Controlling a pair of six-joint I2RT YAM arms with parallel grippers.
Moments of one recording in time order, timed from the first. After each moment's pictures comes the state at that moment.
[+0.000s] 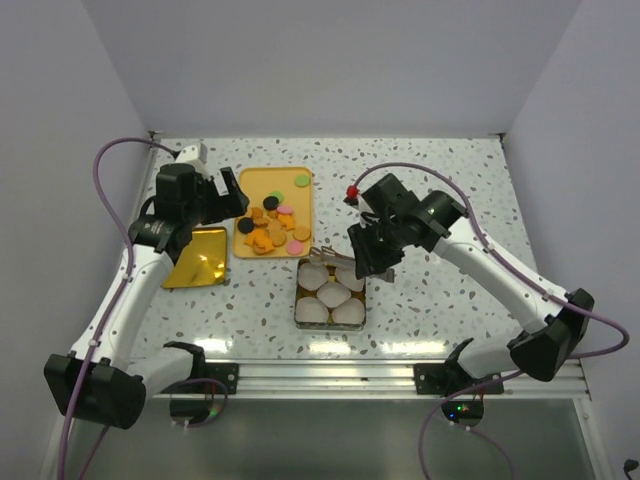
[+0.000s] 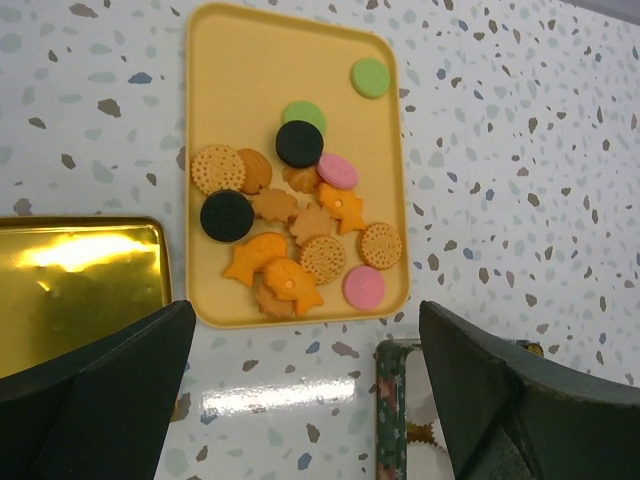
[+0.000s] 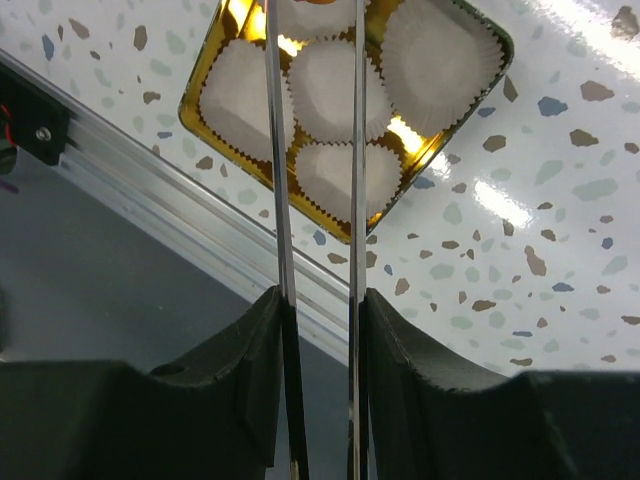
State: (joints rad) left arm -0.18 1.11 1.08 -0.52 0.02 -0.40; right arm 0.74 1.39 1.46 -1.19 -0.15 0.31
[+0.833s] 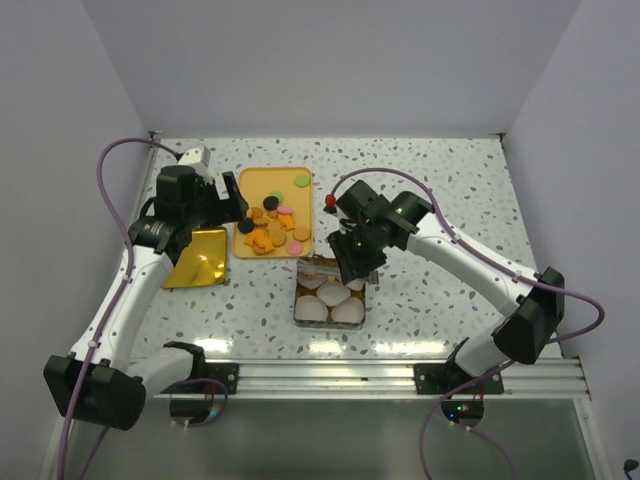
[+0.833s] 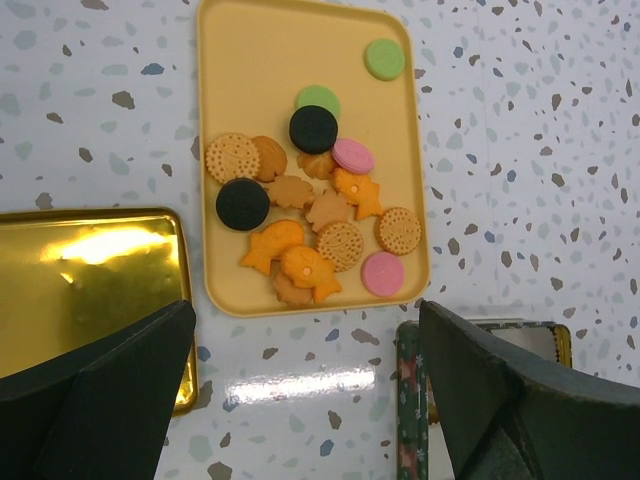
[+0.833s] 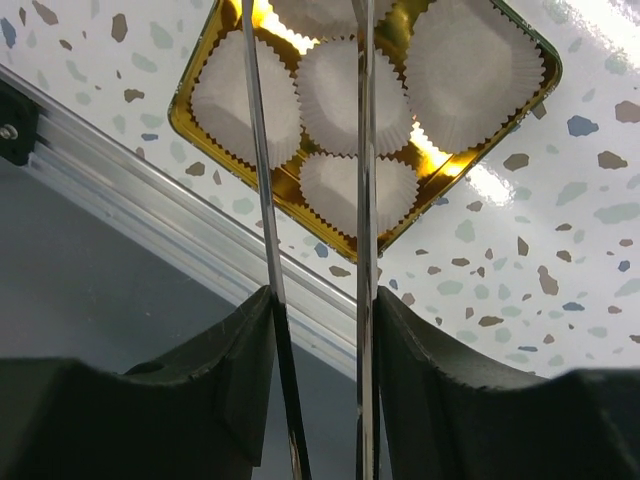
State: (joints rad) left arm -0.18 1.11 1.07 -0.55 0.03 -0.35; right arm 0.82 1.52 1.47 -1.15 -0.12 0.33
